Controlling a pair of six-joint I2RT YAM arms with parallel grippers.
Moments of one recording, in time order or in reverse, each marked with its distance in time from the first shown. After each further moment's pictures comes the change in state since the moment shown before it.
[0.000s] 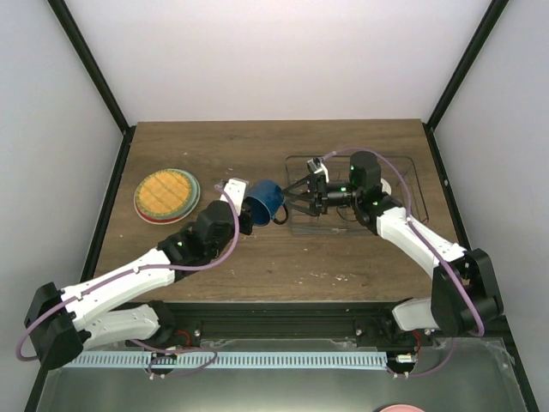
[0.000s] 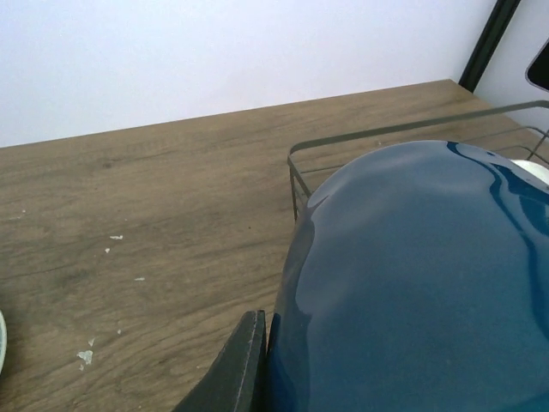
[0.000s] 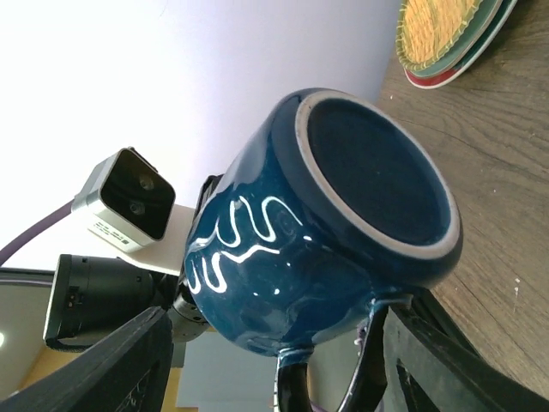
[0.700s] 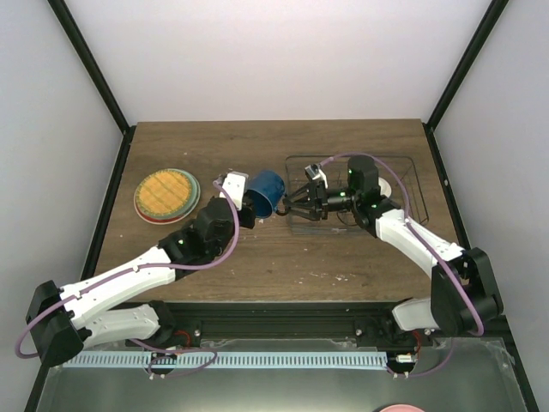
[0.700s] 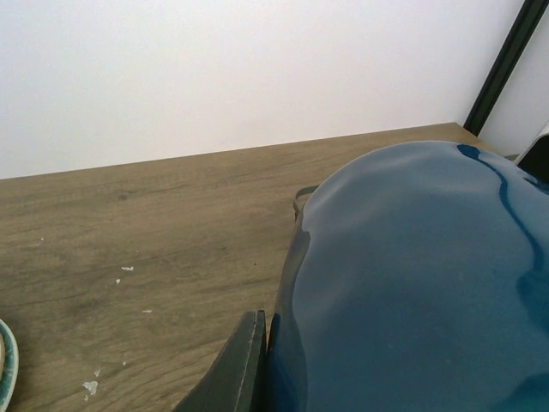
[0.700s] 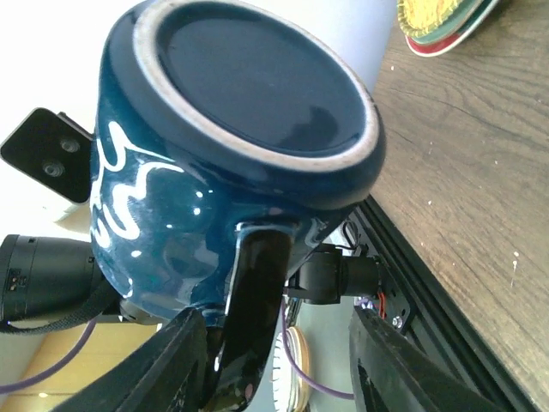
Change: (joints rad) left arm -0.028 0.018 0.051 0.036 -0.085 -0.001; right arm 0.002 0.003 -0.032 -0.023 -0.046 -0.043
